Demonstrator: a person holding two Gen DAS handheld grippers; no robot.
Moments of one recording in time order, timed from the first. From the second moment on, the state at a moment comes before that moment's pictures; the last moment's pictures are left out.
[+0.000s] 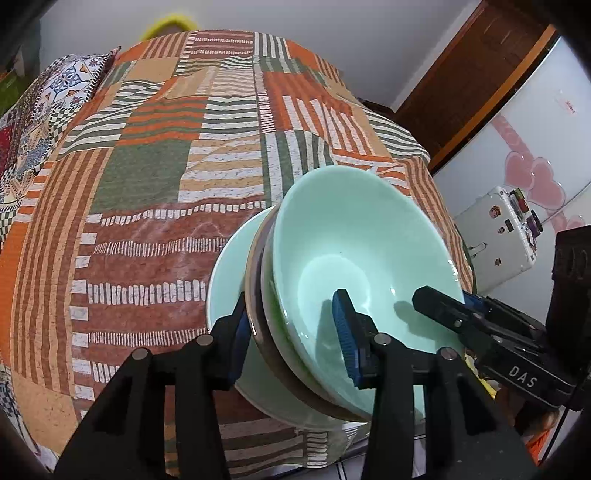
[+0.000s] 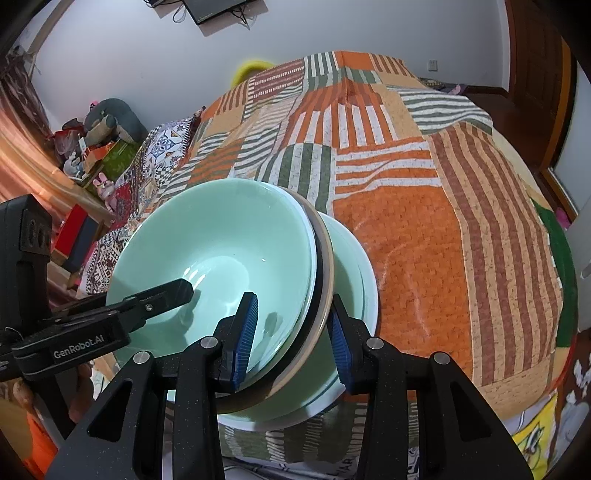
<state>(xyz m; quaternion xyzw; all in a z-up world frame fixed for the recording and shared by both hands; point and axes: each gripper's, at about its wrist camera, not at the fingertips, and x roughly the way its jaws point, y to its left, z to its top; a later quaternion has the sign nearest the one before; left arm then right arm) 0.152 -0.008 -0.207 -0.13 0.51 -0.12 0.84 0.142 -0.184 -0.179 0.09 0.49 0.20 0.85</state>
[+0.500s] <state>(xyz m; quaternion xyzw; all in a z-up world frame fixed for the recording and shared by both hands) 0.119 0.002 -0.154 -0.10 0.43 -0.08 0.89 0.126 -0.199 -0.136 0.07 0.42 0.19 0.88</state>
